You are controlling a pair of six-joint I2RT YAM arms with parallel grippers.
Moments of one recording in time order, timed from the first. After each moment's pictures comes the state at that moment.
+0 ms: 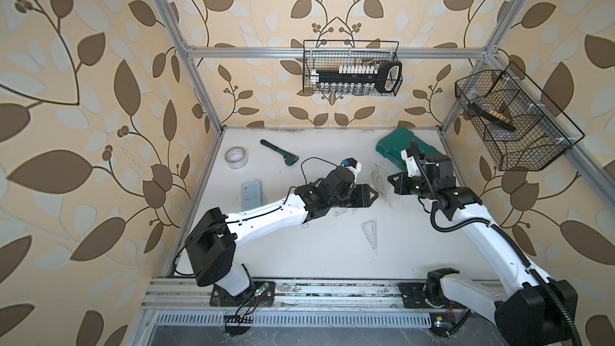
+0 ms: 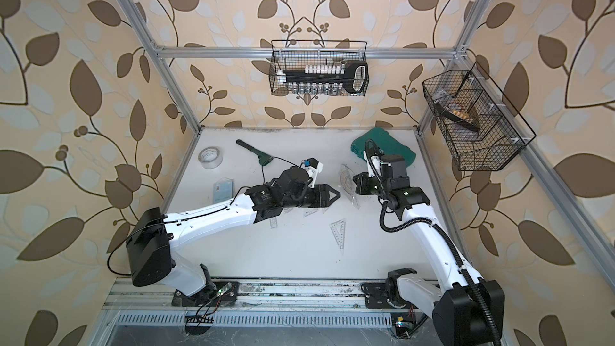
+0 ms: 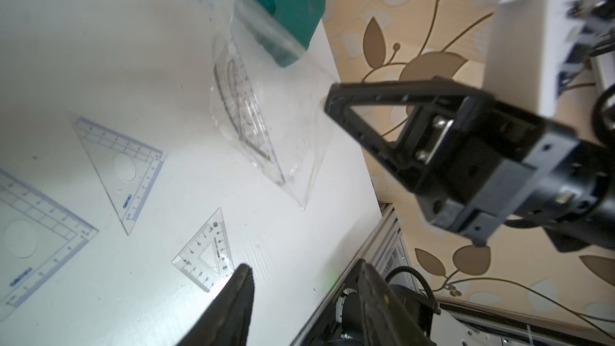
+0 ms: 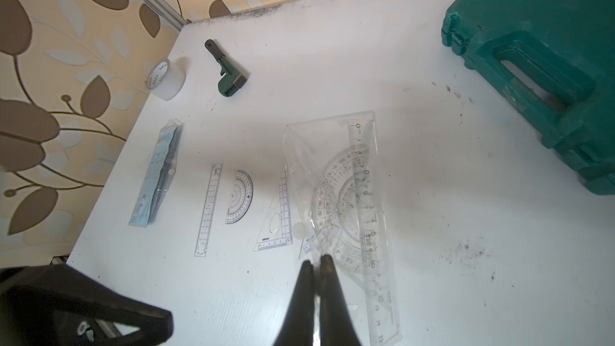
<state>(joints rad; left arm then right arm) -0.93 1.55 1.19 -0.13 0.17 -0.87 0.15 1.11 0.89 -0.46 -0.34 0.27</state>
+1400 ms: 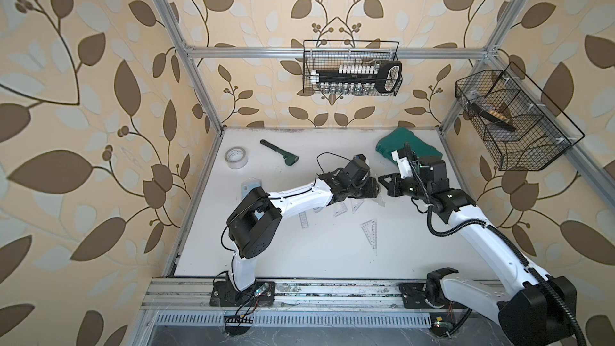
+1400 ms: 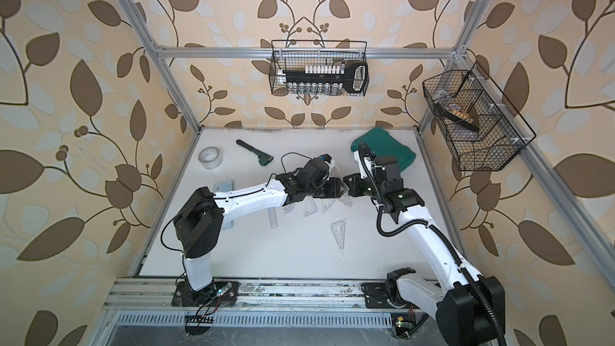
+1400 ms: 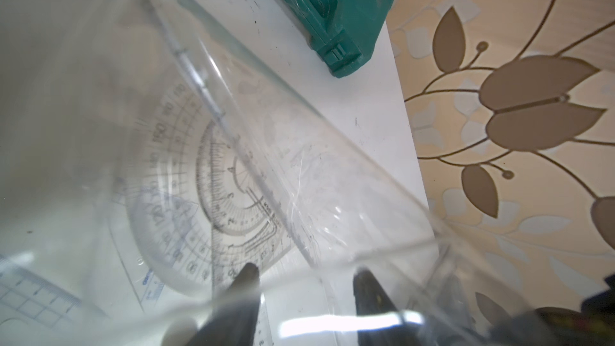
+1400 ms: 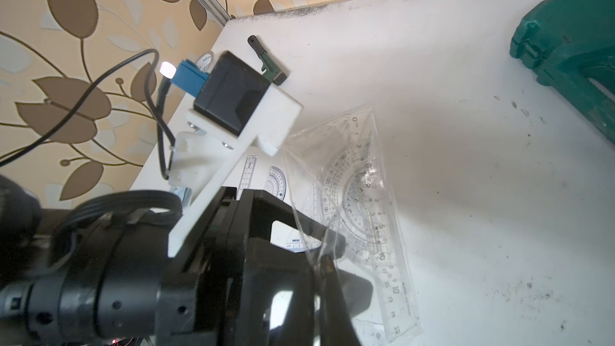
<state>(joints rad) -0.88 1.89 1.43 -0.21 0.15 -0.81 0.23 1.11 0.86 -0.37 -0.39 0.28</state>
